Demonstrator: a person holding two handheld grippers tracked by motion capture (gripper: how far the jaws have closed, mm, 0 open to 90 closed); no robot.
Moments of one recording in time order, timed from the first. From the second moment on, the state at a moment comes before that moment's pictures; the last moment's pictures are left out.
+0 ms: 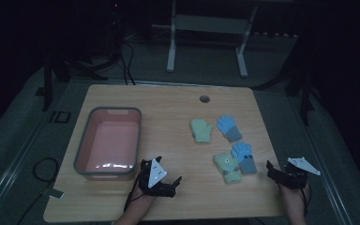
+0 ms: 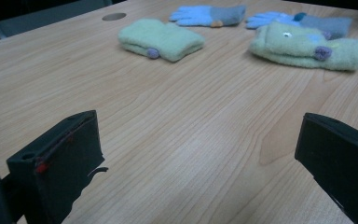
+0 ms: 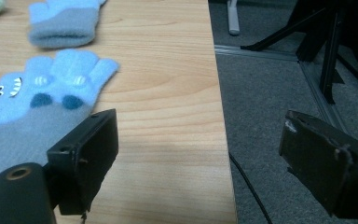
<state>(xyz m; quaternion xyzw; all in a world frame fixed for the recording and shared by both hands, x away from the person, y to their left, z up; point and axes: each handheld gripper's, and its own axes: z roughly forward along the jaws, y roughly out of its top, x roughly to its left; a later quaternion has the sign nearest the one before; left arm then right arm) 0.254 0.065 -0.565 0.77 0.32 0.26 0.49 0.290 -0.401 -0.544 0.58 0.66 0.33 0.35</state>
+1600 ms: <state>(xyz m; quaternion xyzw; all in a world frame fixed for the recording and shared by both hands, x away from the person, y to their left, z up) 0.253 0.066 -0.565 0.77 0.32 0.25 0.49 0.325 -0.361 -0.443 0.54 0.67 0.39 0.32</state>
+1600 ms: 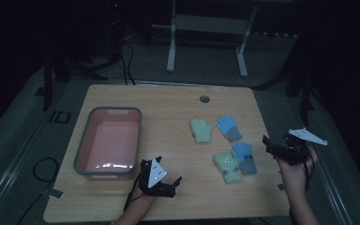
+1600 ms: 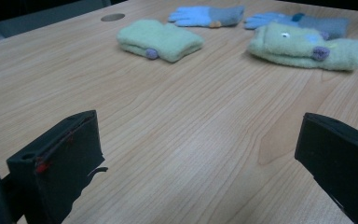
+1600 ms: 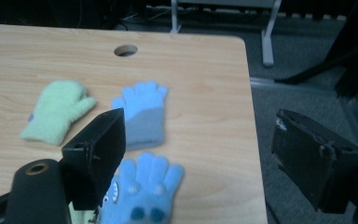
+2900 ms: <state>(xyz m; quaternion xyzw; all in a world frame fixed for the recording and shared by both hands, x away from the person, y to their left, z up) 0.253 0.066 -0.565 0.77 0.32 0.25 0.49 0.402 -0.256 -0.453 0.46 0.78 0.38 0.22</state>
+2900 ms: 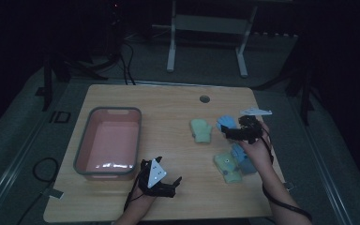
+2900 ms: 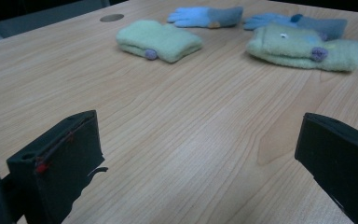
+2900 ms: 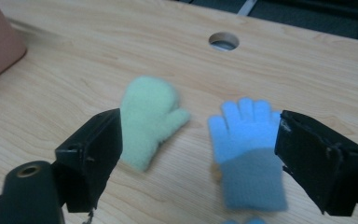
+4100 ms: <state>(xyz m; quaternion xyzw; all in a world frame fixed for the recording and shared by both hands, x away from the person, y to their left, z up) 0.253 0.066 -0.565 0.77 0.32 0.25 0.49 0.466 -0.188 -0.512 0.43 0.83 0.32 0.15</state>
